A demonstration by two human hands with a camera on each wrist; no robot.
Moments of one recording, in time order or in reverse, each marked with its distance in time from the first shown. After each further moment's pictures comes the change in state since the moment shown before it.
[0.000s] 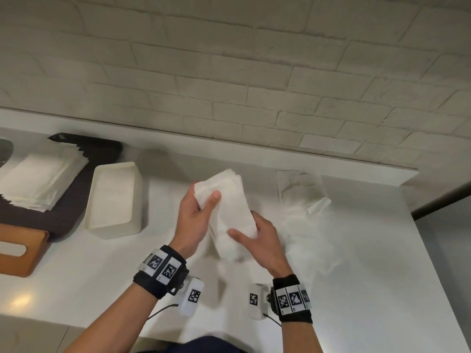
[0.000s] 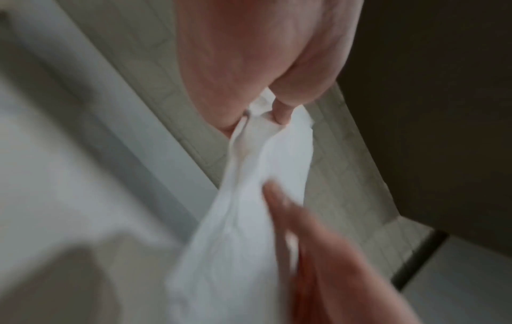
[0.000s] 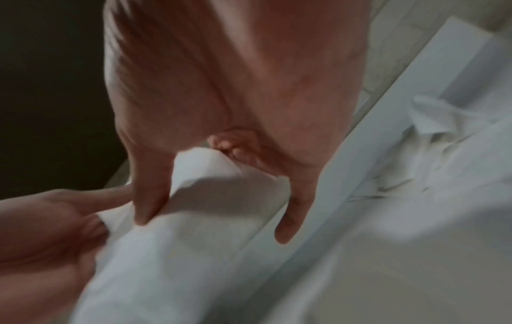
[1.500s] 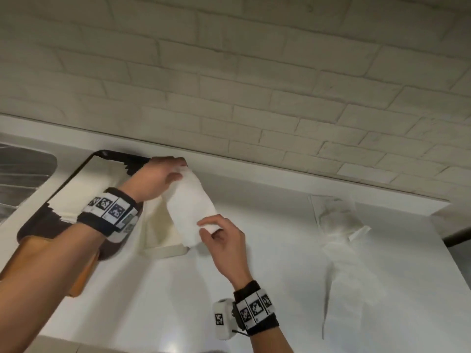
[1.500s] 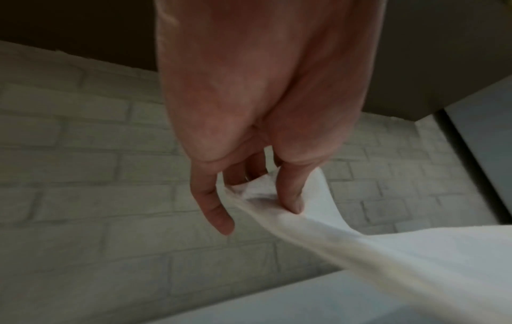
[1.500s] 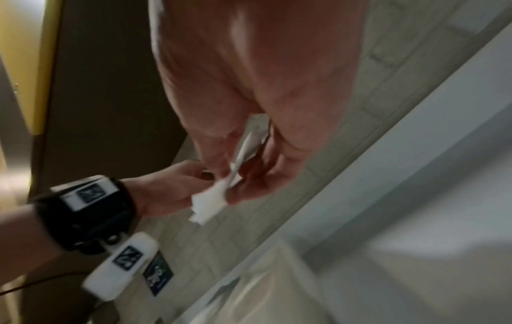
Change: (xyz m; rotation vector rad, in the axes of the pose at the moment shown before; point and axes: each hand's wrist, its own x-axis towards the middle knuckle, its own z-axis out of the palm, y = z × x) left_hand 0.184 0.080 -0.256 1.164 -0.404 0.467; right_hand 0.029 -0.095 0.215 0.049 0.035 -0.233
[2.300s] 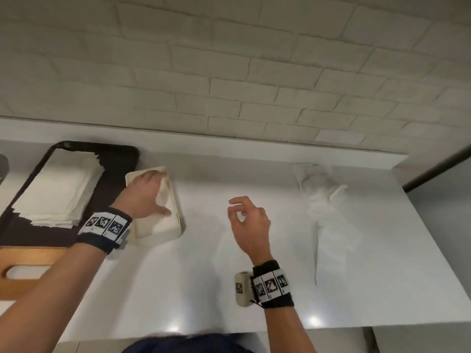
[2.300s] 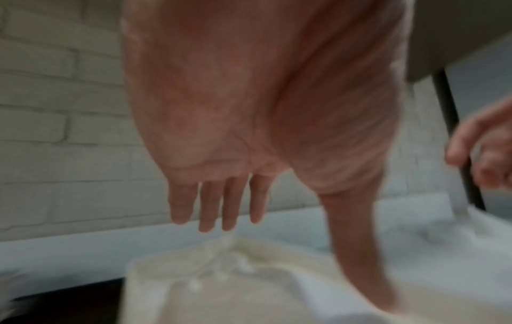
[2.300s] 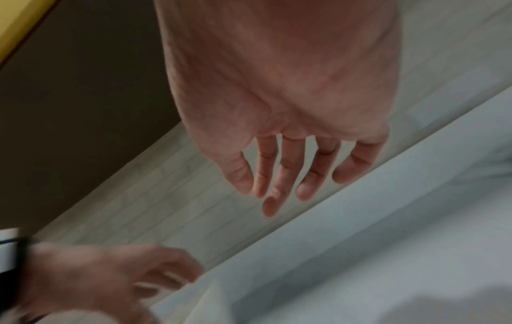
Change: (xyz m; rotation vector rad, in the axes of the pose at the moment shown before) left_hand -0.043 -0.026 0.067 0.132 -0.344 -0.231; right_hand -0.018 0.024 -0.030 -0.520 0.260 0.230
